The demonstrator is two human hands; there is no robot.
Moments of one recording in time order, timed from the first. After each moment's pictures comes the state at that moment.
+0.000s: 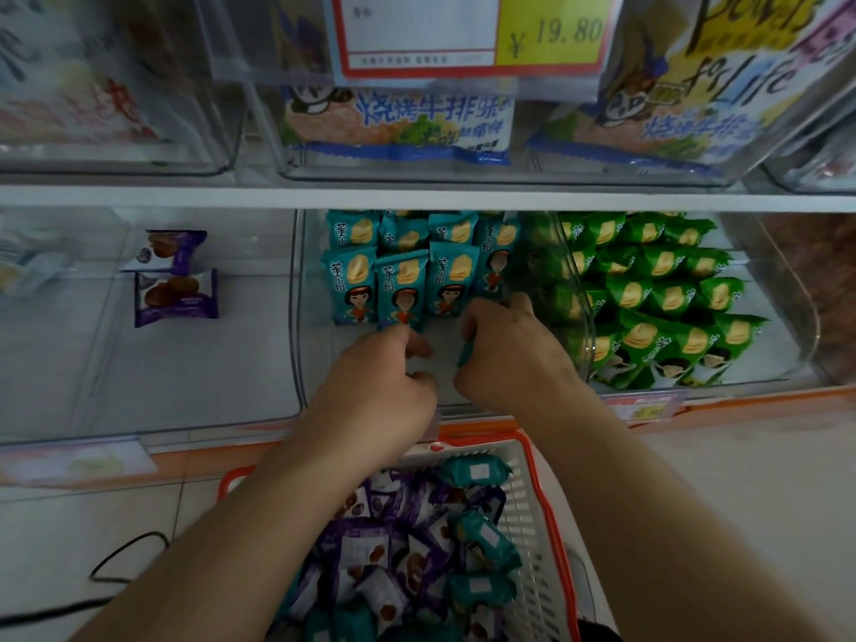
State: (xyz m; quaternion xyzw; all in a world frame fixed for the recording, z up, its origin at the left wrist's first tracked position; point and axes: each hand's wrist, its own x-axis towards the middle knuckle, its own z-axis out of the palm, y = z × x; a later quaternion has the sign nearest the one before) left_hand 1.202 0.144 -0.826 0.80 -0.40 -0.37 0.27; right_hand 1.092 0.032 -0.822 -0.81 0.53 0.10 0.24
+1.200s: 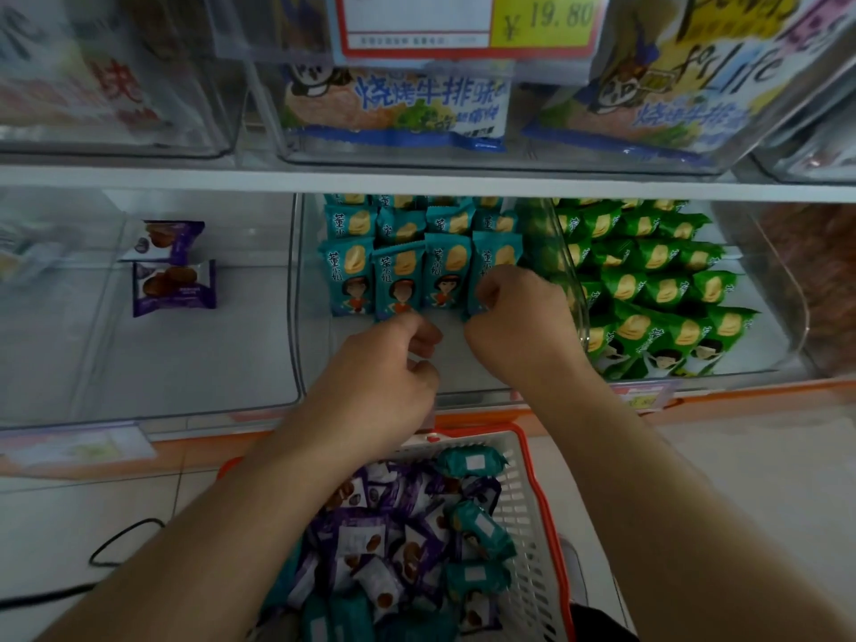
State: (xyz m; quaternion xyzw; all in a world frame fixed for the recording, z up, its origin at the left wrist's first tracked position) left_hand 1.199 0.149 -0.822 0.76 -0.43 -0.37 0.31; right_hand 1.085 0.028 -0.813 -0.80 0.54 -0.08 0.26
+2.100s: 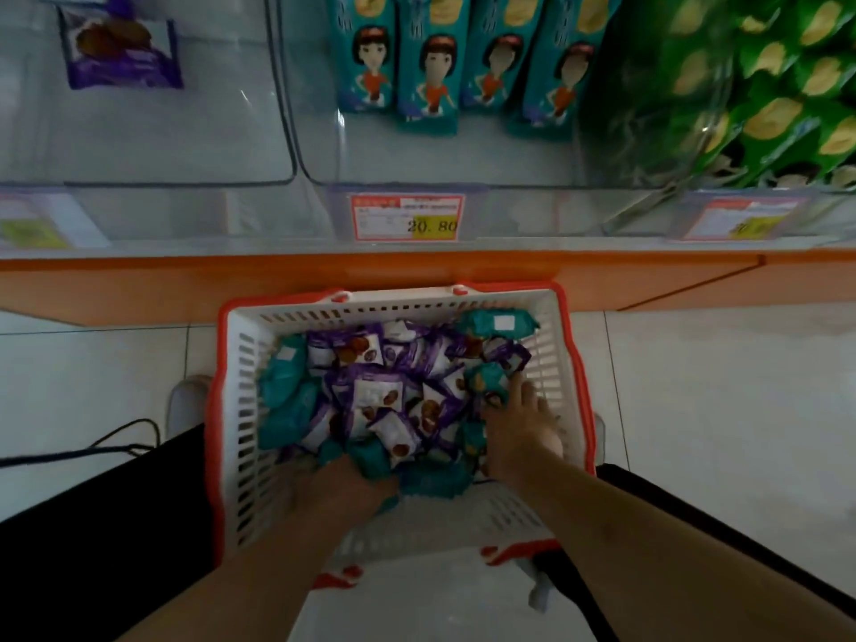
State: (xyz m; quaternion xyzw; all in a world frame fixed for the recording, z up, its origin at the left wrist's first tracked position) left_hand 1.118 0.349 -1.081 0.76 -0.20 -0.61 -0.03; right_hand 0.956 0.183 -1.081 -0.78 0.40 0.47 0.13
